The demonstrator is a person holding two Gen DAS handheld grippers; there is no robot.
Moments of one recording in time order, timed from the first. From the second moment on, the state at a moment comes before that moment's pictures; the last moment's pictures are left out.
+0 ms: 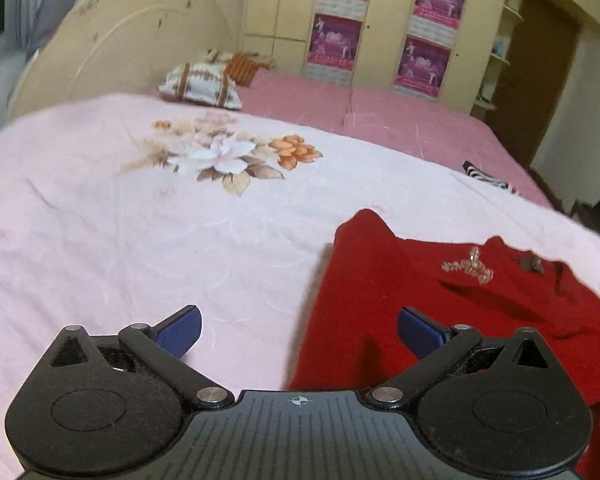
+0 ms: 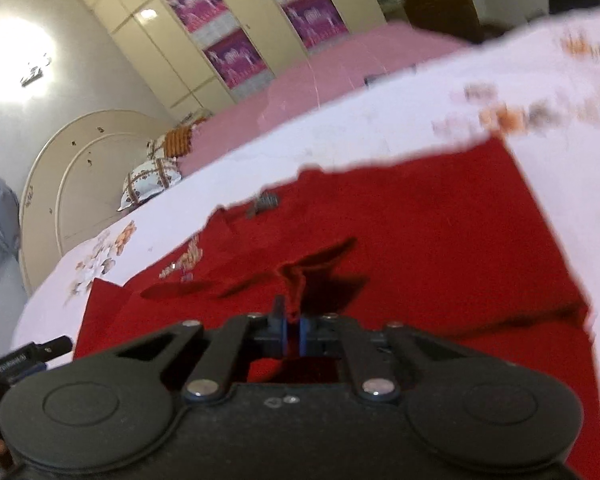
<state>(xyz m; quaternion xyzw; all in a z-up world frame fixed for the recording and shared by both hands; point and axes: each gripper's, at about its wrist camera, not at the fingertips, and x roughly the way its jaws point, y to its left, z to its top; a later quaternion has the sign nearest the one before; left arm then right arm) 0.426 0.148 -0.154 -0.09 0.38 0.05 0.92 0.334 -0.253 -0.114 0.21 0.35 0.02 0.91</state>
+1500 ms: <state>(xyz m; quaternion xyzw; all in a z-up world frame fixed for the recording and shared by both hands) 0.516 0.081 -0.192 -0.07 0.40 0.00 0.91 0.368 -0.274 -0.148 0.08 0.38 -0.03 0.92</state>
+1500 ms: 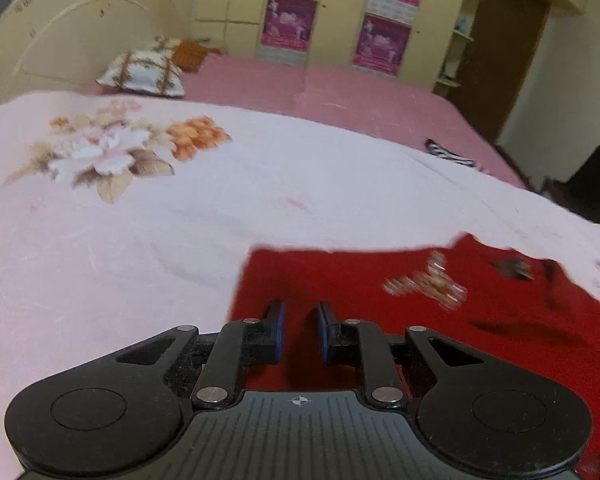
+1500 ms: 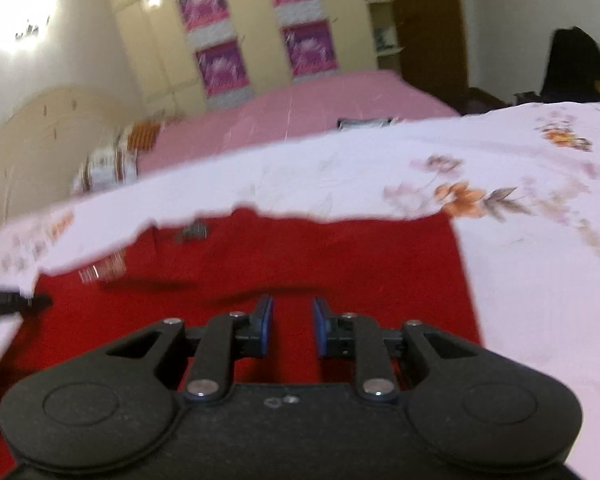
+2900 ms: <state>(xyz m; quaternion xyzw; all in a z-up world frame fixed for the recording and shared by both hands) 0.430 0.050 -0.179 -0.01 0.41 0.00 0.91 0.340 -0.267 -0.148 0.01 0.39 -0.01 0.92</state>
